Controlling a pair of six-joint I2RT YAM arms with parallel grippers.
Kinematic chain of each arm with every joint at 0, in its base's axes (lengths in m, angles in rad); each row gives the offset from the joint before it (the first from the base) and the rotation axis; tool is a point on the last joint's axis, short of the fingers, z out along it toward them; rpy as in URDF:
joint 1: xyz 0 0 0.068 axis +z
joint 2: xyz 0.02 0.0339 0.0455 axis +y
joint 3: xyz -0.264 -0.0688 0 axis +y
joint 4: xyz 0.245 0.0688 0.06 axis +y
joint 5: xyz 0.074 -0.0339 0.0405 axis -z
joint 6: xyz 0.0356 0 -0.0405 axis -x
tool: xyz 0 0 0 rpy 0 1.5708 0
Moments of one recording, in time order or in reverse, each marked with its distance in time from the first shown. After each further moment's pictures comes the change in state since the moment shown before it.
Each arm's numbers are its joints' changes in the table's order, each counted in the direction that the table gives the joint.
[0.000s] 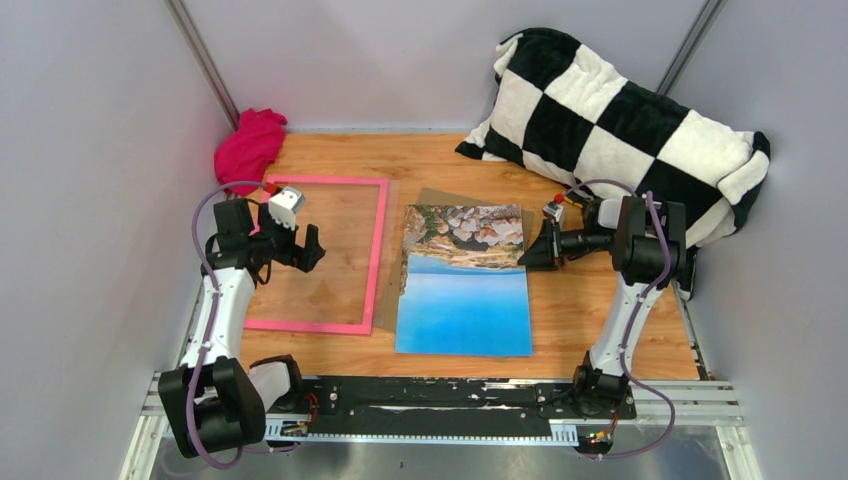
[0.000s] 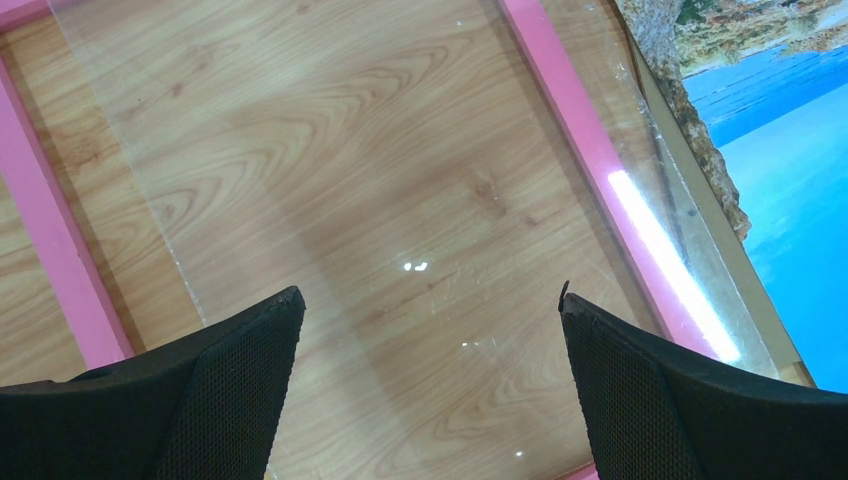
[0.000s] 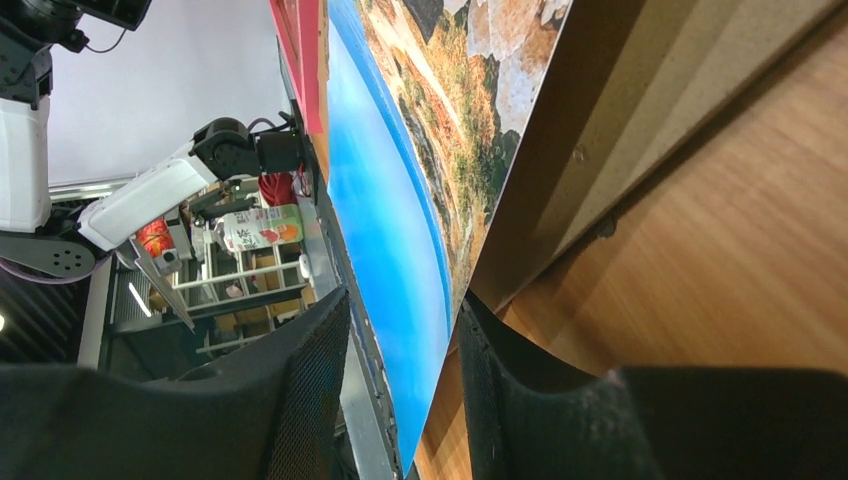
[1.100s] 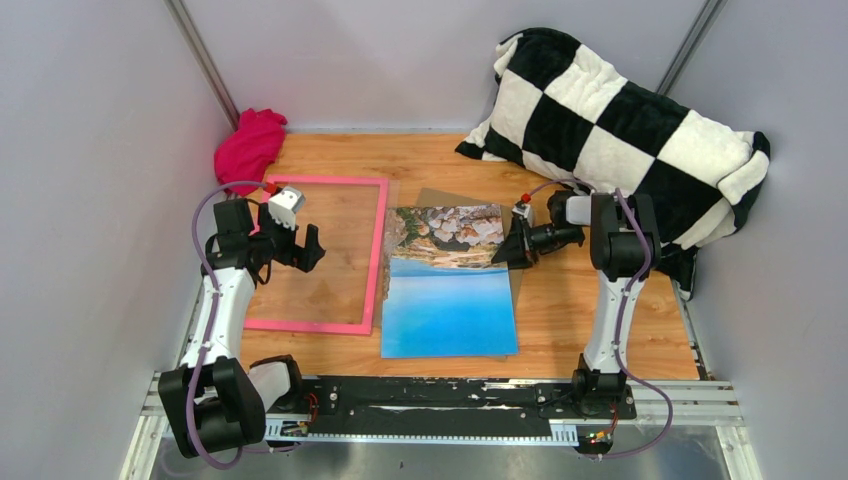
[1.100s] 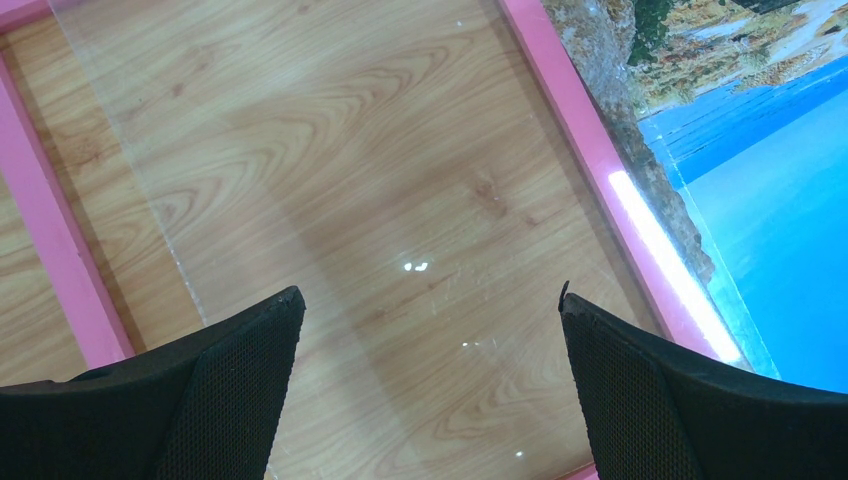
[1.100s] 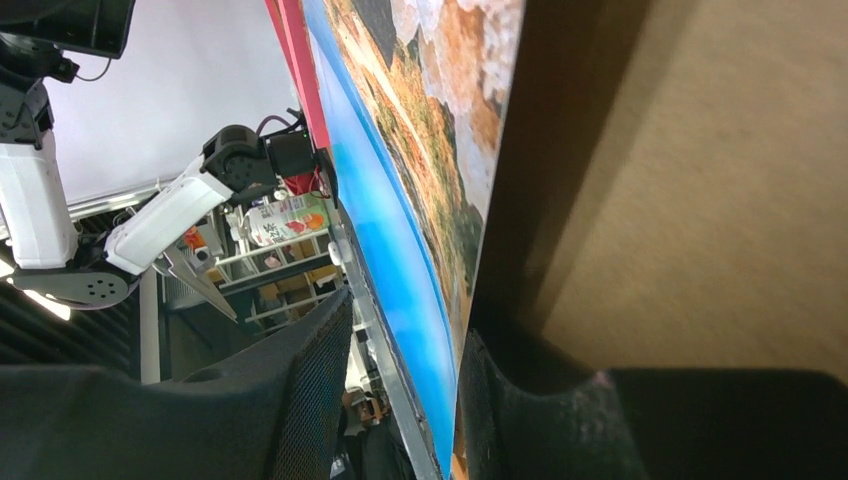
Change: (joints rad) left arm 0.000 0.000 0.000 -0.001 0.000 0.000; right arm 0.187 0.061 -0.054 -0.186 0.024 -0.352
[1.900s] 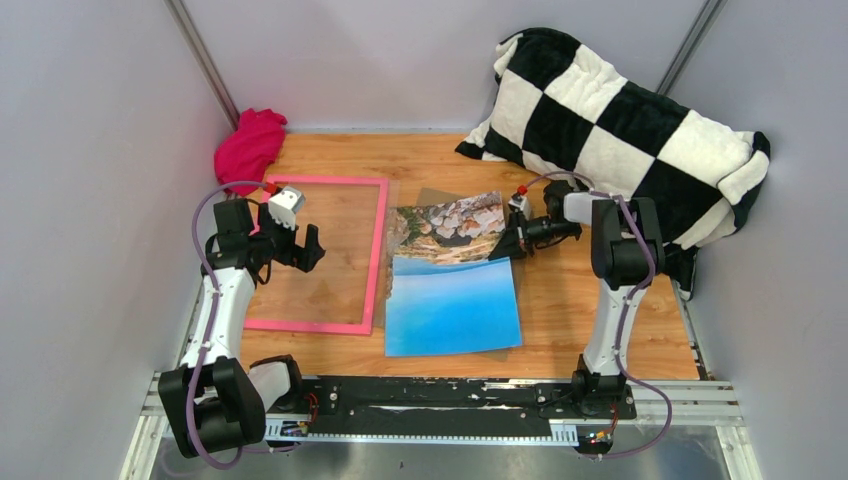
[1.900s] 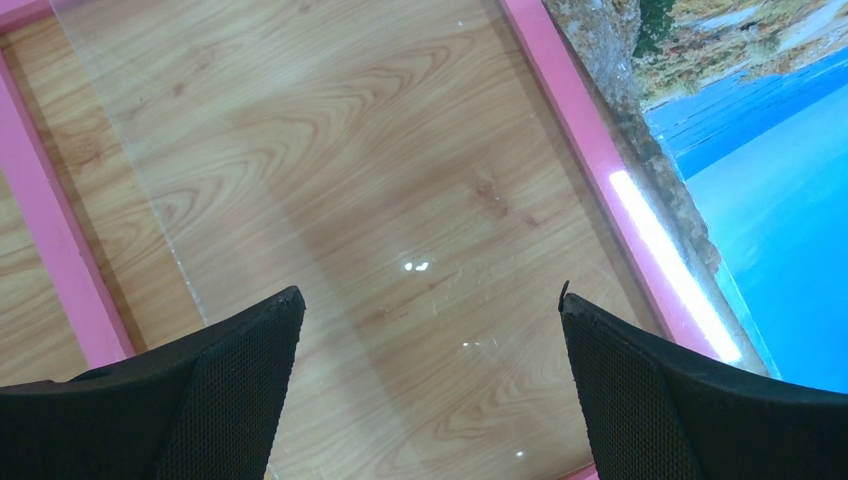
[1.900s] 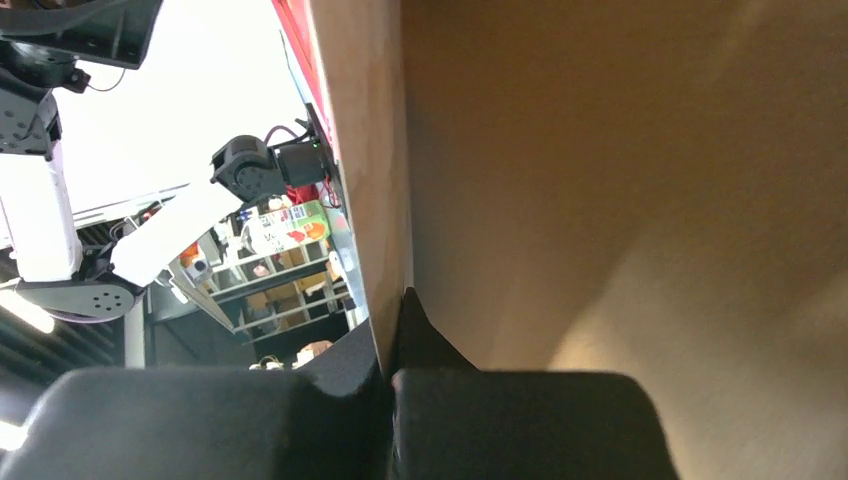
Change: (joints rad) left arm 0.000 0.000 0.000 0.000 -0.001 0.000; right arm 0.051 -0.063 0.006 -0.063 0.020 -0.125
